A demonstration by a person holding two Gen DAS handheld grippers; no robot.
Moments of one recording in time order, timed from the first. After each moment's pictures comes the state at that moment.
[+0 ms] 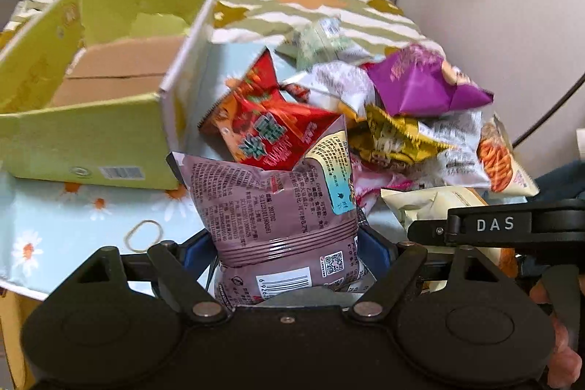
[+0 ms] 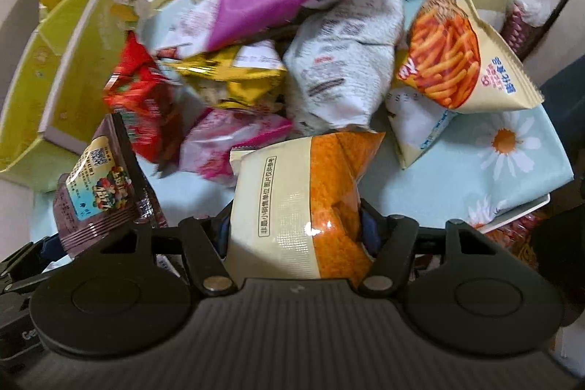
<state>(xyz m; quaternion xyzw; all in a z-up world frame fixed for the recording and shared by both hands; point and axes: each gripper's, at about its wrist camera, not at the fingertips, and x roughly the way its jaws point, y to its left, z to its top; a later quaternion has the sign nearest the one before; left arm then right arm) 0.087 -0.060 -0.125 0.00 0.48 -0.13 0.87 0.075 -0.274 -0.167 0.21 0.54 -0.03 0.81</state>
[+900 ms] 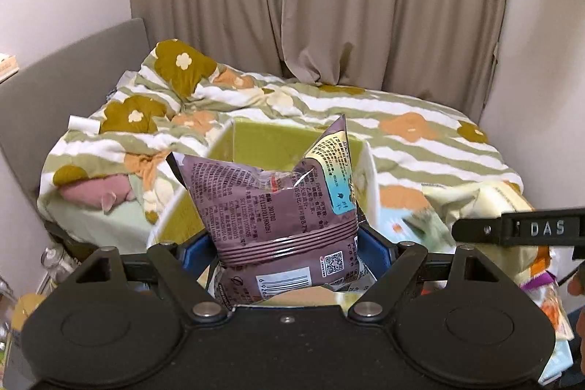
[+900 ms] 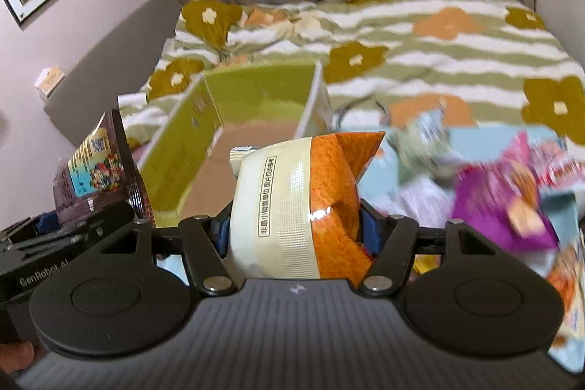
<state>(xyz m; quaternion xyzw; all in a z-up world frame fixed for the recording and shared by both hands) 0.139 0.063 0.001 -0.01 0.33 0.00 0.94 0.171 -0.162 -0.021 0.13 0.40 0.13 0.90</state>
